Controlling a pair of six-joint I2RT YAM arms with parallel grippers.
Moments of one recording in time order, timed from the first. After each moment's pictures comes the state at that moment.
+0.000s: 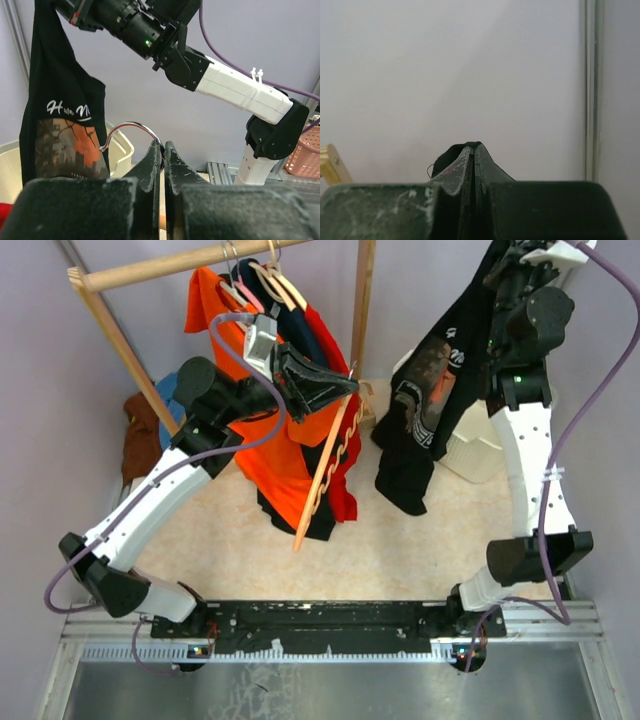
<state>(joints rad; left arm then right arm) -0.68 1.42 1.58 0.36 0.72 -0.41 0.12 1.52 1.89 0.20 0.27 0.03</state>
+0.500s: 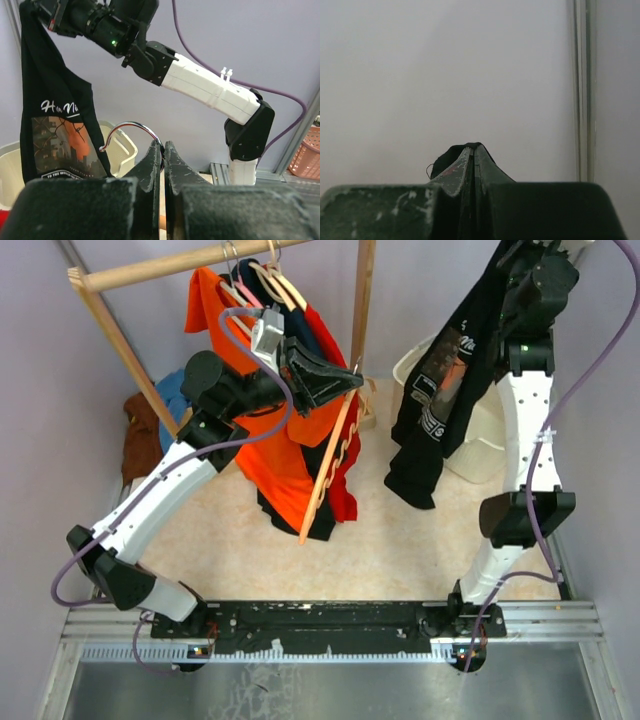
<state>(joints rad) -0.67 1.48 1.63 0.36 0.72 -0.41 -0.01 1.80 2.21 0.10 0.24 0.13</state>
